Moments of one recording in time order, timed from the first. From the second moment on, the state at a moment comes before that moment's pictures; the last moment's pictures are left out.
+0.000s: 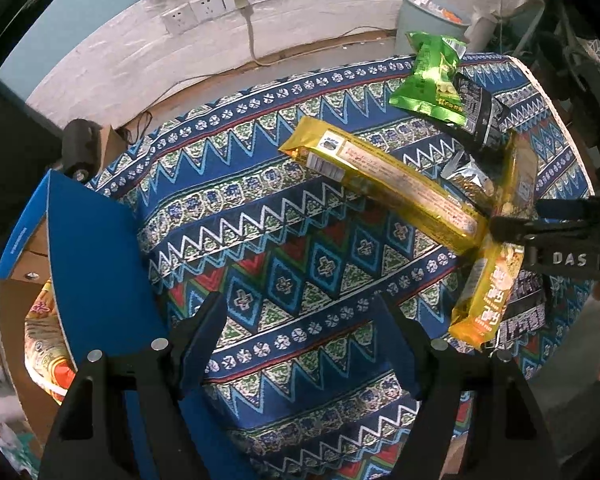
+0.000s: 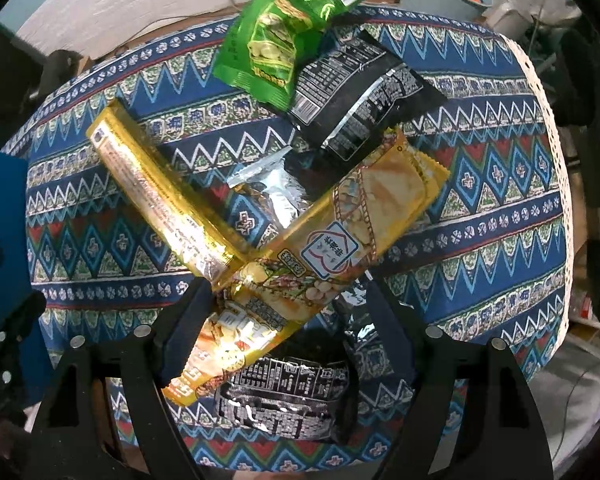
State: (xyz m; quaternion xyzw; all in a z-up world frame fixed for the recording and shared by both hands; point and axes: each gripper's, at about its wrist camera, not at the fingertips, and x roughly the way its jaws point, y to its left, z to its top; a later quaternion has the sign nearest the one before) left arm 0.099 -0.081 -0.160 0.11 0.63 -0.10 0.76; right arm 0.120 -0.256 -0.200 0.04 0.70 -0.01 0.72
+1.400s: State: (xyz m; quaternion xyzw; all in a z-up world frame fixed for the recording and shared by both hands) left arm 0.170 -0.147 -0.225 -0.12 0.69 -0.04 0.72; right arm 0.107 -0.312 -0.211 -0.08 0.64 0.09 0.76
